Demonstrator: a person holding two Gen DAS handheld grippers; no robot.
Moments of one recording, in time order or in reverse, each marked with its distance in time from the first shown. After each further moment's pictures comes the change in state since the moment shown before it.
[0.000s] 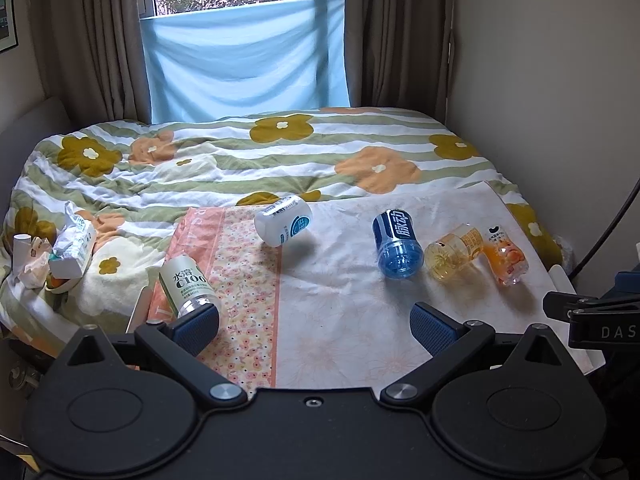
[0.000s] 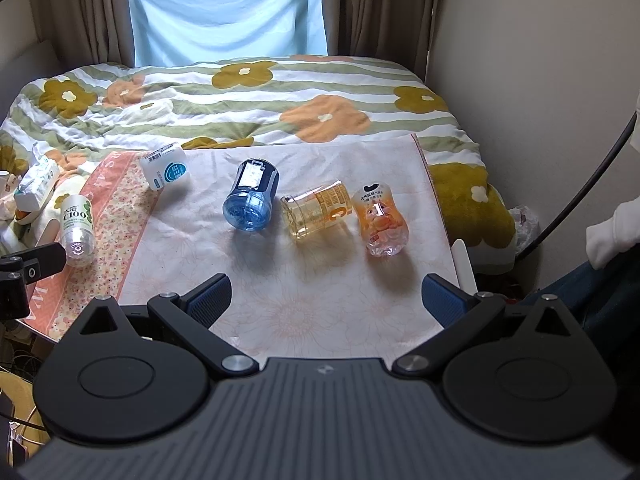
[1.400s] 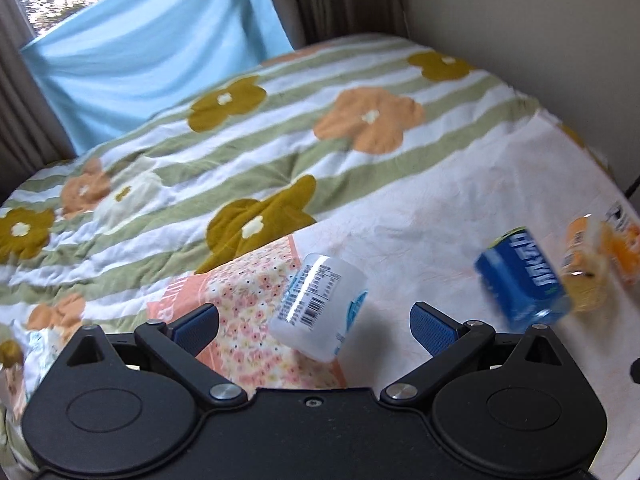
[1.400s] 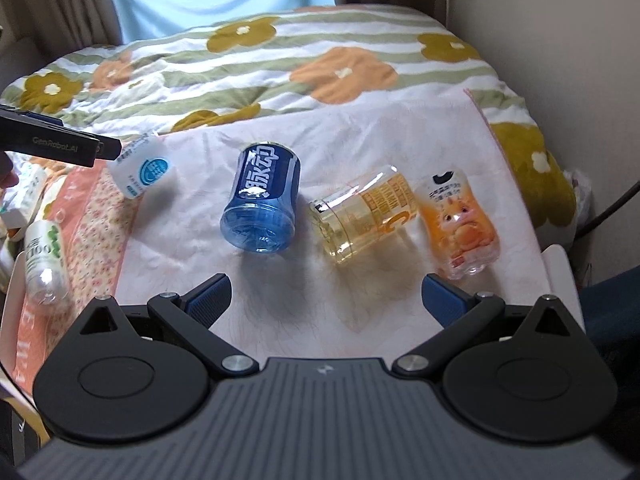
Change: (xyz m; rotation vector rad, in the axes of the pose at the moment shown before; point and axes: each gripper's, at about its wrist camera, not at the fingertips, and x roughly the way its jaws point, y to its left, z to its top) left arm 0.249 0.040 0.122 0.348 0.188 -0.066; right arm 0.152 0.030 0.047 0.089 0.171 0.044
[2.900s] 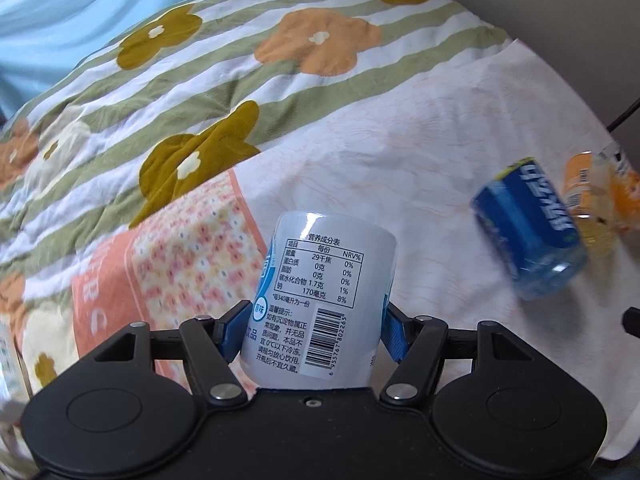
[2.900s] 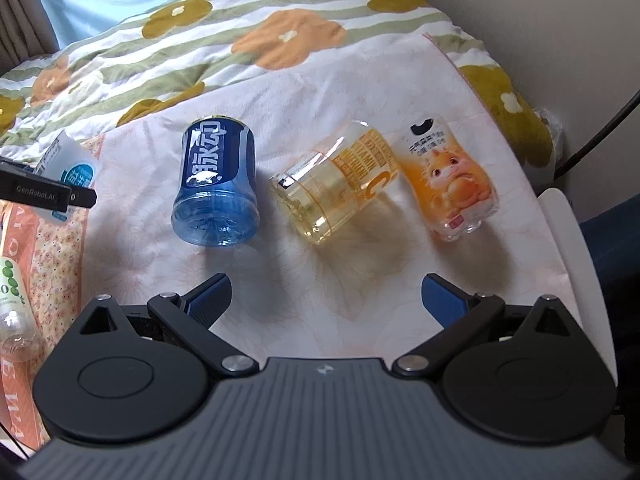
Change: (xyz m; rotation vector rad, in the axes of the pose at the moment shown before) left arm 0.054 -0.001 -0.002 0.041 0.208 -0.165; right arm 0.026 -0.002 0.000 0.138 0.078 -0.090
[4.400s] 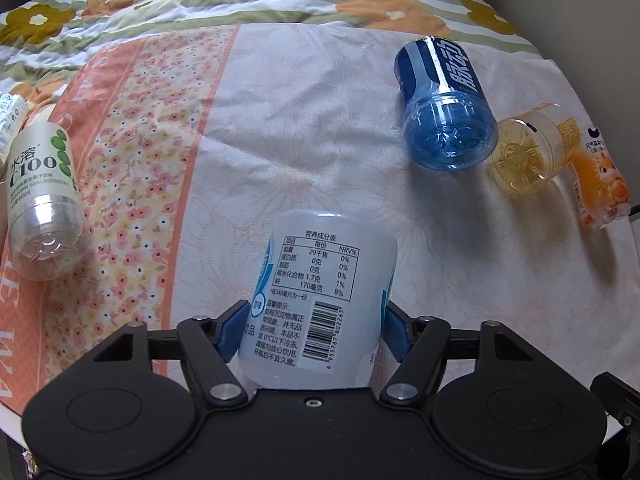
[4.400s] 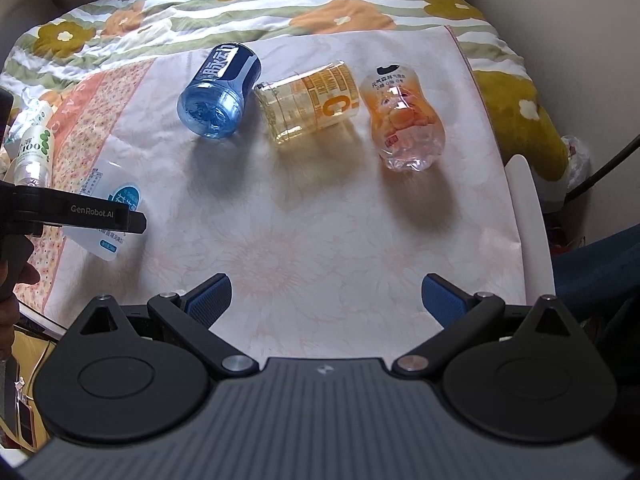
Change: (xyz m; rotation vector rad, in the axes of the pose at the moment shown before) left arm -0.013 -0.128 -0.118 -0.488 0.021 0.065; right arm -0.030 -0.081 -0.068 -0.234 0.005 0.126
